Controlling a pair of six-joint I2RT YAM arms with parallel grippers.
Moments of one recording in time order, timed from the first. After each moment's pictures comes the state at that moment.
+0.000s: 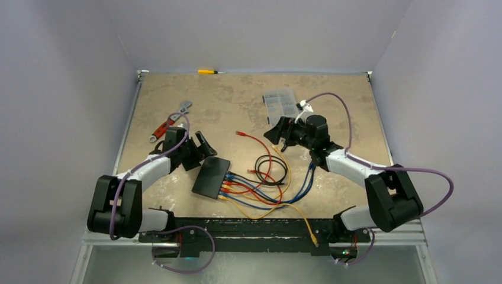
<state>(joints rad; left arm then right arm) -0.16 1.34 0.55 -0.07 0.29 -0.74 0.40 1.38 0.66 0.36 -0.29 0.58</state>
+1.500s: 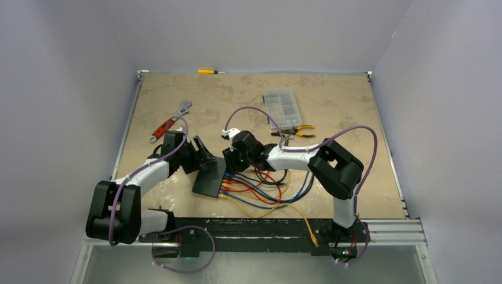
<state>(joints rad) -0.15 1.28 0.51 -0.14 0.30 -0.72 0.94 1.90 1.10 0.03 -0.09 0.34</state>
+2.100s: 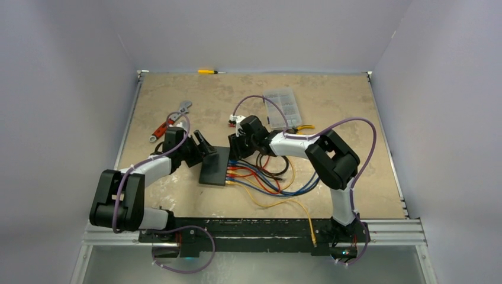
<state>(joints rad) -0.14 1.36 0.52 0.03 0.30 -0.74 0.81 1.99 1.23 -0.01 -0.21 0.35</state>
